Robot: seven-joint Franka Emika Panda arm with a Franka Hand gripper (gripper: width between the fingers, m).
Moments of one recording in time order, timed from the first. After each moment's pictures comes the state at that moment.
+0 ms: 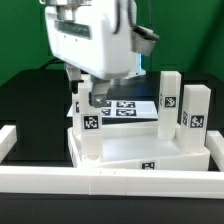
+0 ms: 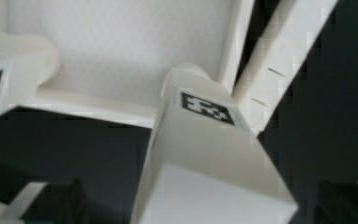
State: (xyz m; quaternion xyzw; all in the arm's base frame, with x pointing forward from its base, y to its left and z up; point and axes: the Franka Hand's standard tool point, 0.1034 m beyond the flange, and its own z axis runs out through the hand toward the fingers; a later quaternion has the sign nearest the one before) arm 0.624 -0.075 0.122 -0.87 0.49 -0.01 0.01
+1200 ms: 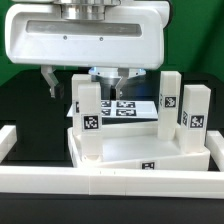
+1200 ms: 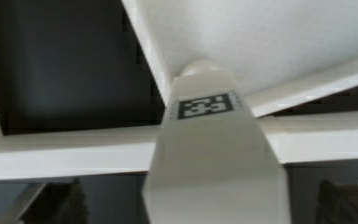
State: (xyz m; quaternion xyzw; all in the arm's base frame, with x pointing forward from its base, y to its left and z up) arm 0.625 -0.079 0.123 -1.00 0.04 -0.02 -0.01
